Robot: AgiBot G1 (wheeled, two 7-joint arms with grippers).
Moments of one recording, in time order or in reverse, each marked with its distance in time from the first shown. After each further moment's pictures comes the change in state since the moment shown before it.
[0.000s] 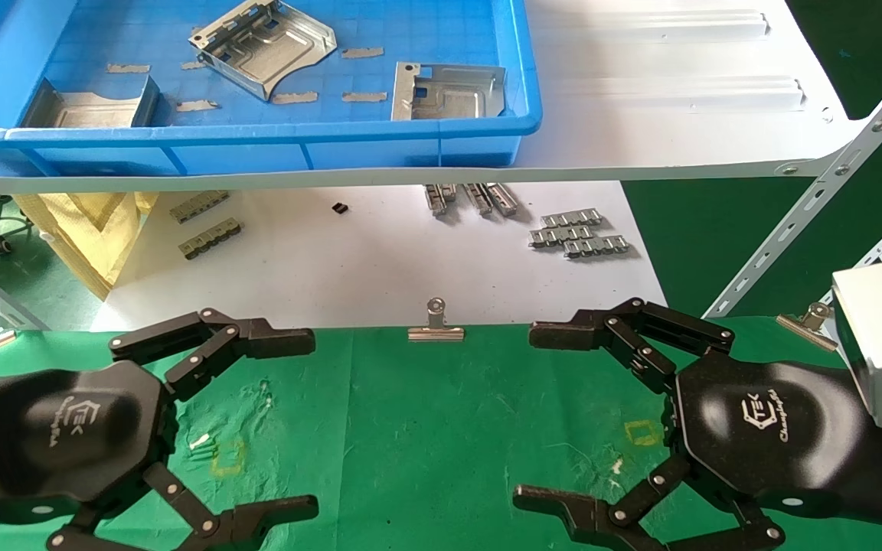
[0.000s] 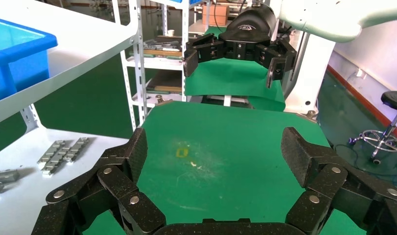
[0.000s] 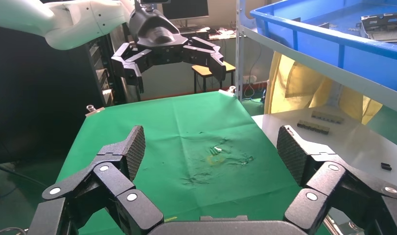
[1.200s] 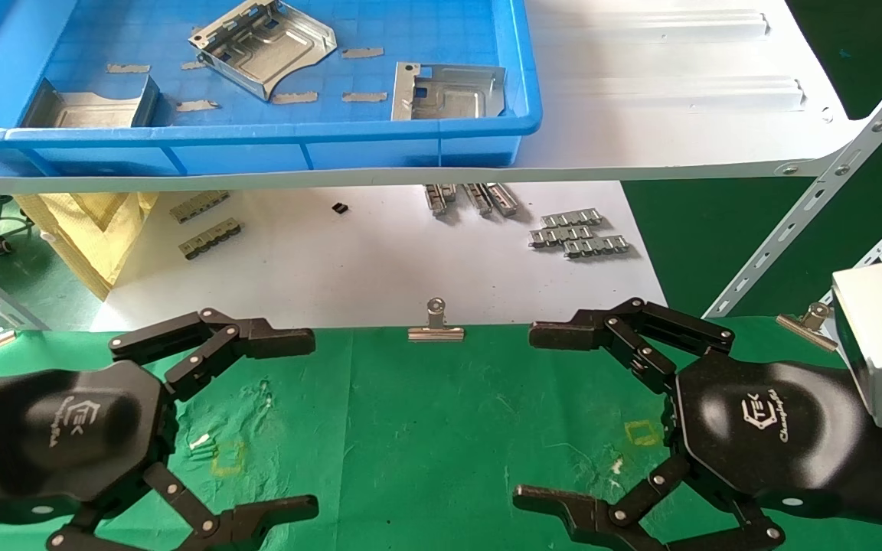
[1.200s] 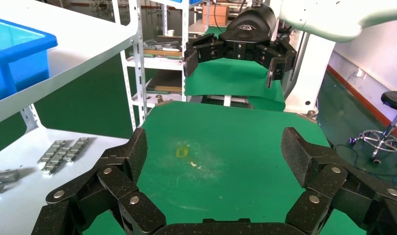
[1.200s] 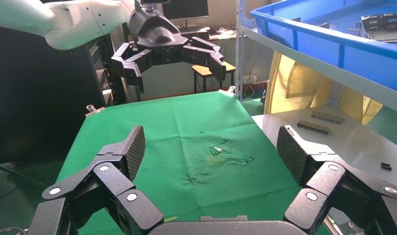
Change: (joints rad) left arm 0.000 0.000 0.000 0.000 0.000 0.000 0.000; right arm 0.000 0.000 0.000 0.000 0.000 0.000 0.000
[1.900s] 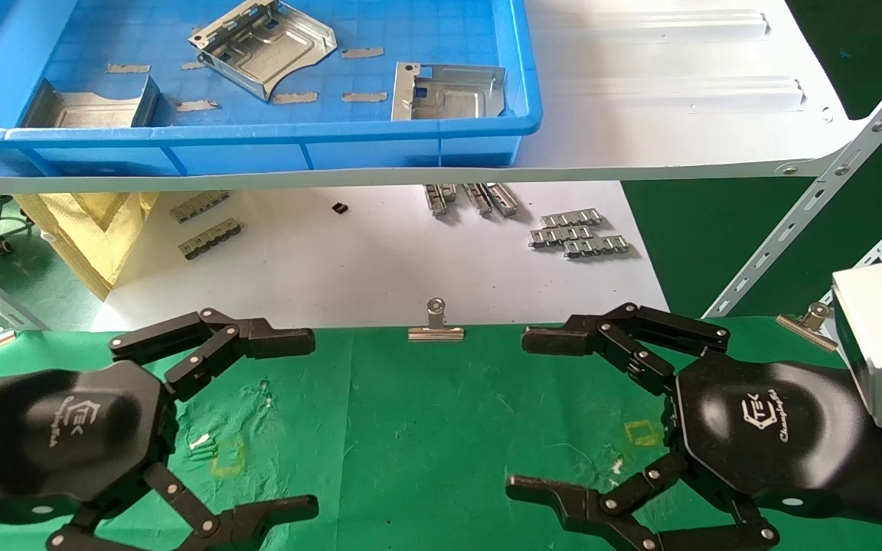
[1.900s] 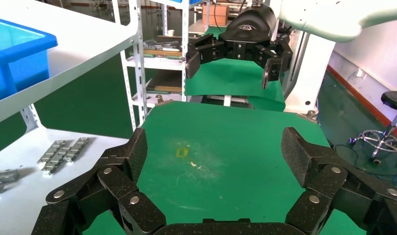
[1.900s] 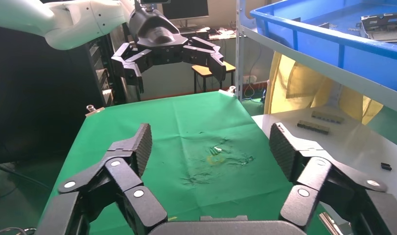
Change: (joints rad) left arm 0.000 0.000 0.000 0.000 0.000 0.000 0.000; right arm 0.000 0.000 0.000 0.000 0.000 0.000 0.000
